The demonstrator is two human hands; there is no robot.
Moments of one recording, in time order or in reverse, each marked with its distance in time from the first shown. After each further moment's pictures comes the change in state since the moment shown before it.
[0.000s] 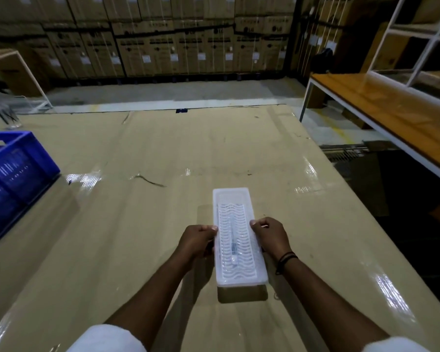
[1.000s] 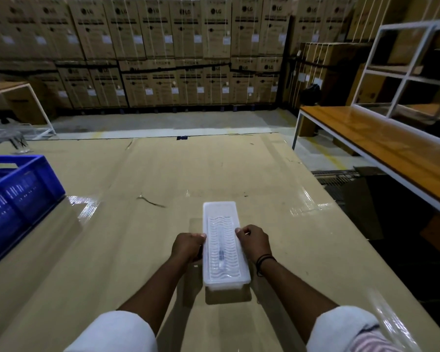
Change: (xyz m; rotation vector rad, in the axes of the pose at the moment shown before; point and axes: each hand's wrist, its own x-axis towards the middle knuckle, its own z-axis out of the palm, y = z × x) left_hand 0.016 0.015 -0.014 0.025 0.166 0.051; right_hand -0.003 -0.034 0.023 -0.197 0.009 -0.101
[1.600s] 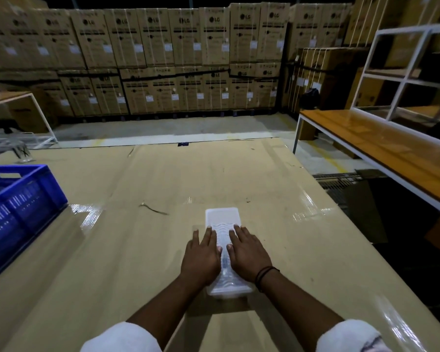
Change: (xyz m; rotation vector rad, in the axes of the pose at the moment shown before) left_hand -0.016 -0.012 0.015 1.398 0.030 0.658; right_hand -0.011 -0.002 0.013 -0.734 -0.151 -0.490
